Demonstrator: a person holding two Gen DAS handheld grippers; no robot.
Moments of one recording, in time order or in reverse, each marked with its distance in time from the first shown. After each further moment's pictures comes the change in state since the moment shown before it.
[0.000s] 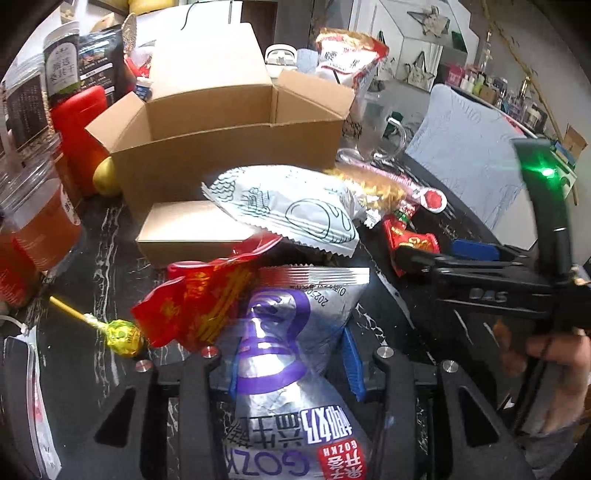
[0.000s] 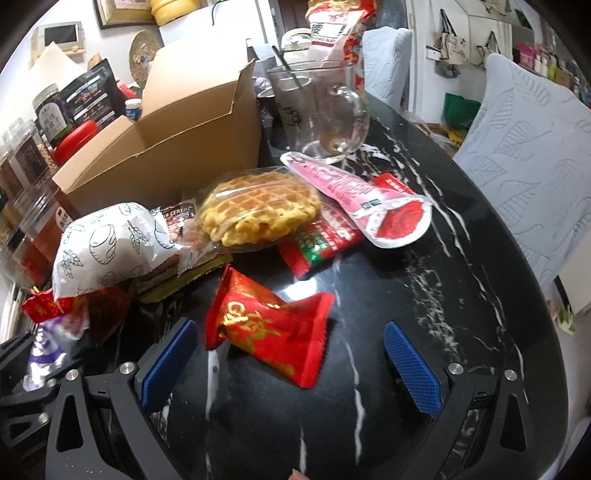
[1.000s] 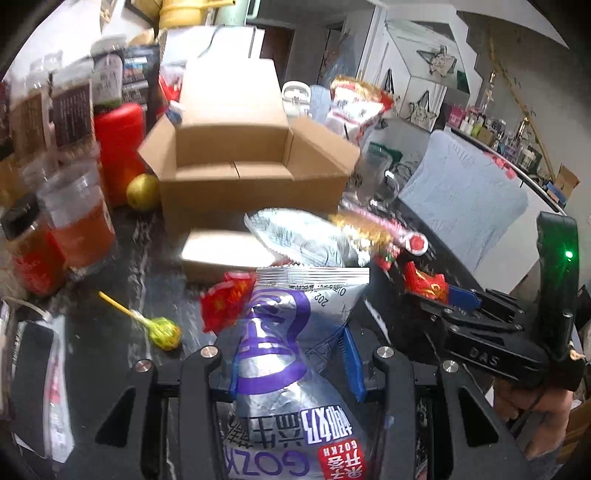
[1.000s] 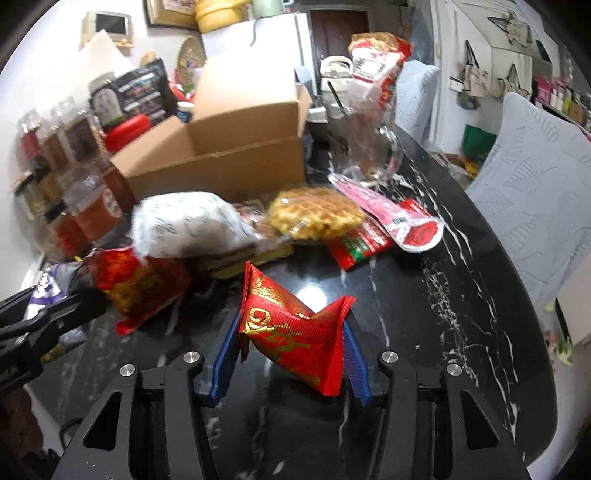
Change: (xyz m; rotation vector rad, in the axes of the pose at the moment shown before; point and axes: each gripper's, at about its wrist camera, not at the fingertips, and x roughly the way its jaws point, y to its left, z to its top) left arm -0.062 0.020 -0.001 -0.078 -0.137 -0.025; right arm -0.054 0.031 -0.024 -0.100 -0.088 0.058
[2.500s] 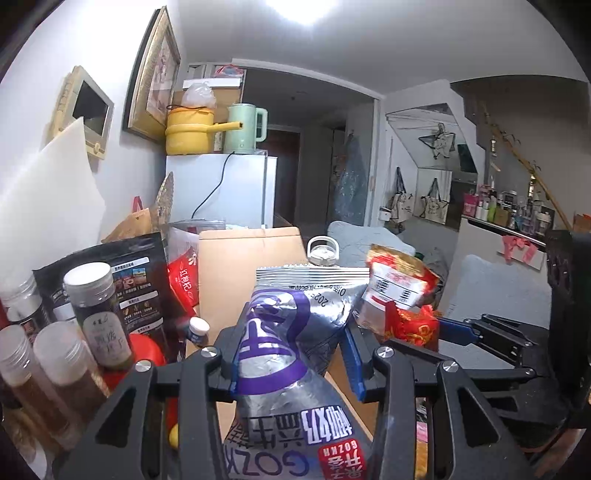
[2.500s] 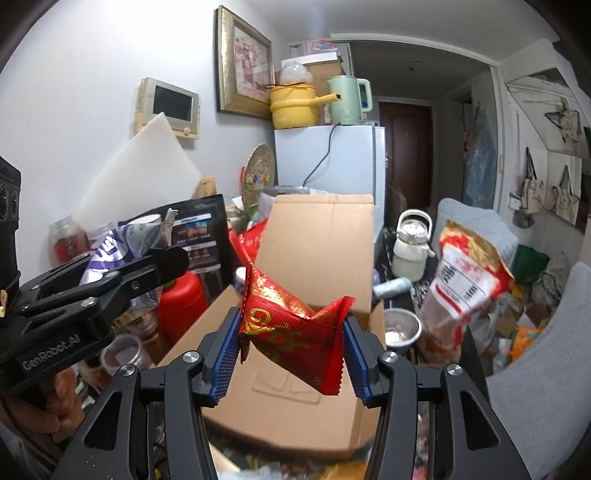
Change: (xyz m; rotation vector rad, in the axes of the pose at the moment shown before) left arm 0.007 0.034 0.217 0.076 -0.425 0.086; right arm -0.007 0.057 0.226 -0.210 -0.355 0.165
